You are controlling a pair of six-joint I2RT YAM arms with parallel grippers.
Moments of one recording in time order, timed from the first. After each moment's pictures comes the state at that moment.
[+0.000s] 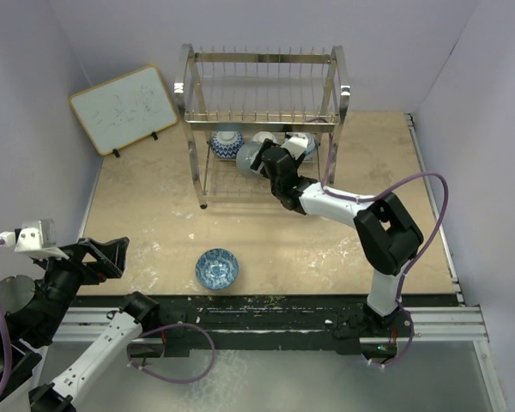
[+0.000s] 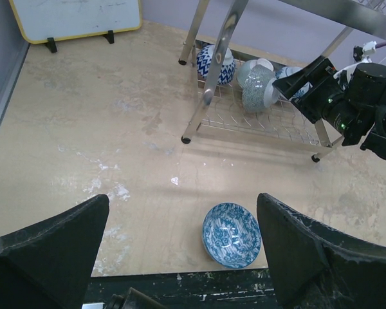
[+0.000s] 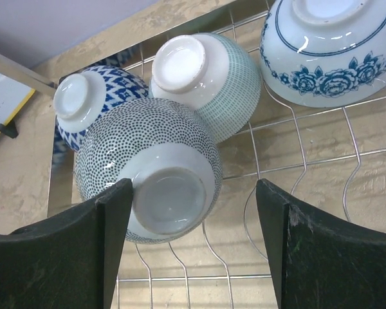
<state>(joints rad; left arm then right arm) -0.51 0.33 1.33 -1.20 -0.37 -0.41 0.69 1.85 1.22 0.20 0.64 0.70</state>
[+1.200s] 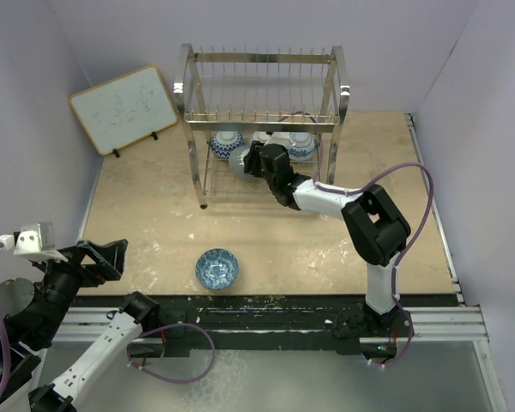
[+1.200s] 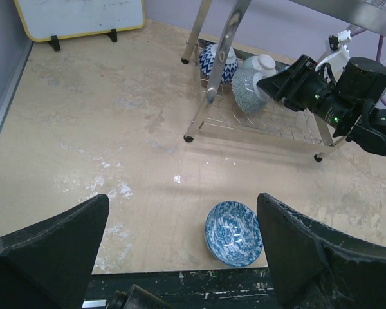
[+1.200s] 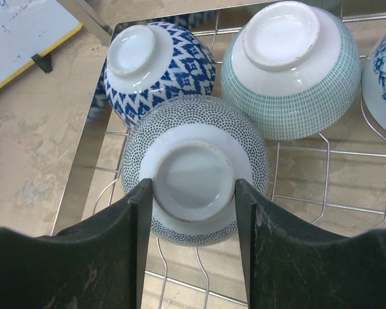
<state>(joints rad) -0.51 0.31 1.33 -1.22 -0.38 -0.42 0.67 1.95 1.28 0.32 0.37 0.51</state>
